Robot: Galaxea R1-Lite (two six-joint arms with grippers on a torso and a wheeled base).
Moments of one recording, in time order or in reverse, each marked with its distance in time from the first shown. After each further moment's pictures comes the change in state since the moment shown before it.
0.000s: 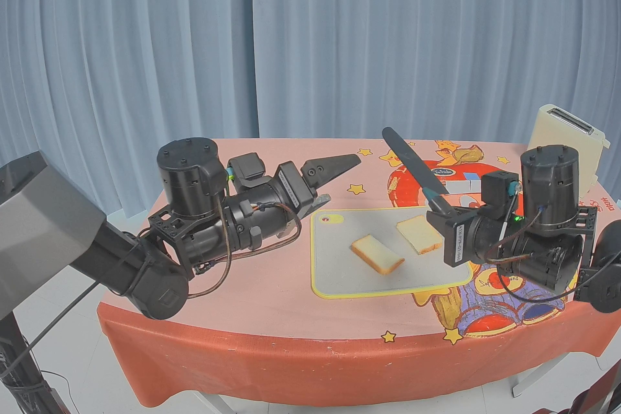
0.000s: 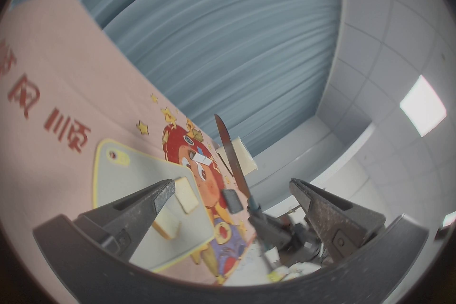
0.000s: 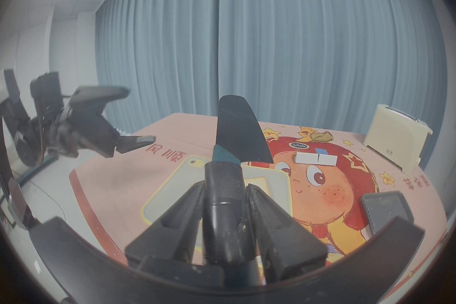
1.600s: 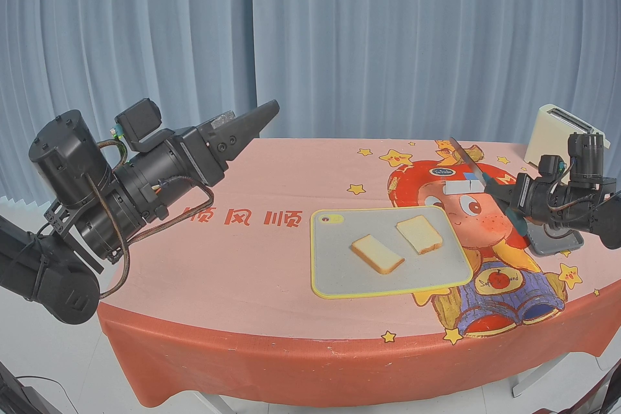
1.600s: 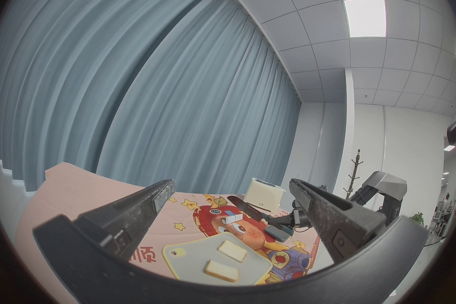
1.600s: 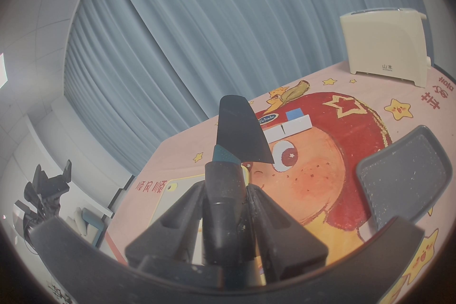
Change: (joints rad) left arm 0.119 -0.311 0.215 -0.152 0.093 0.568; right arm -0.603 0.095 -0.042 0.003 0.658 0.280
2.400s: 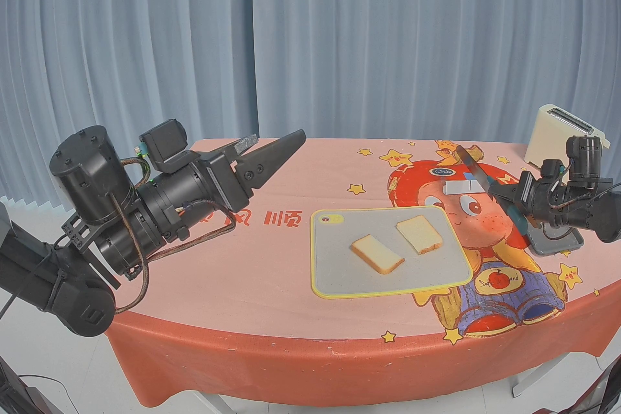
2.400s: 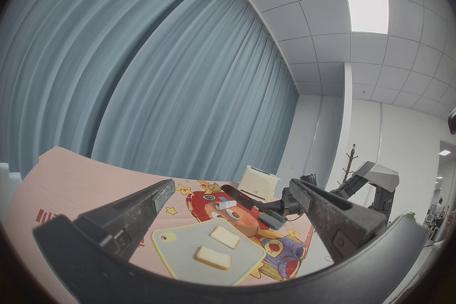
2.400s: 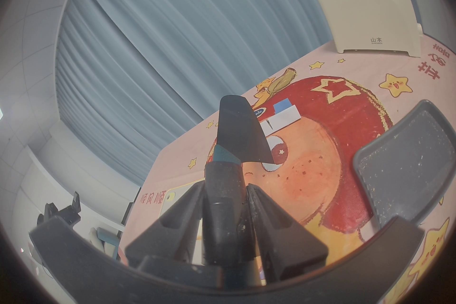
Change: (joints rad) left arm -0.057 0.042 0.022 -0.001 0.004 0.004; right arm -0.075 0.072 -0.033 -0.006 0.071 0.107
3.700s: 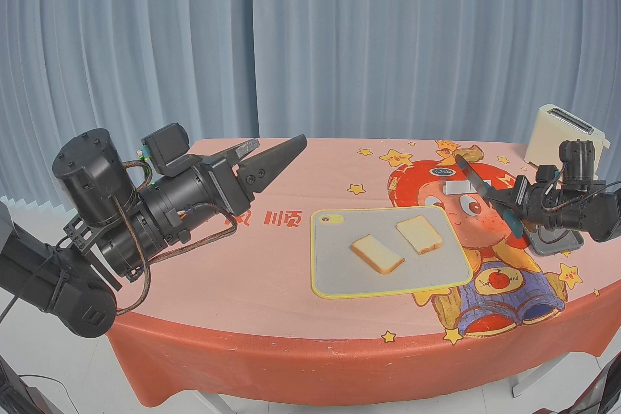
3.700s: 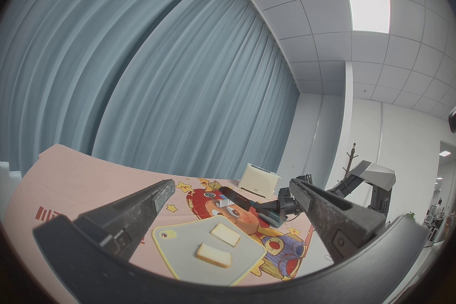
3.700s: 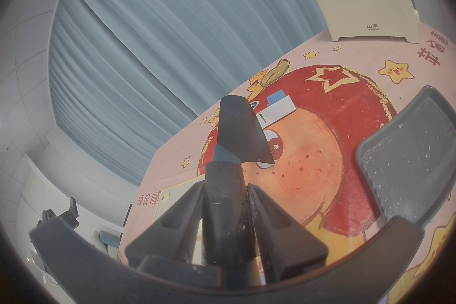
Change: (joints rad) left arm 0.000 0.006 0.006 0.000 -0.002 0.000; right arm -0.003 0.054 -0.017 -0.001 -0.001 0.031
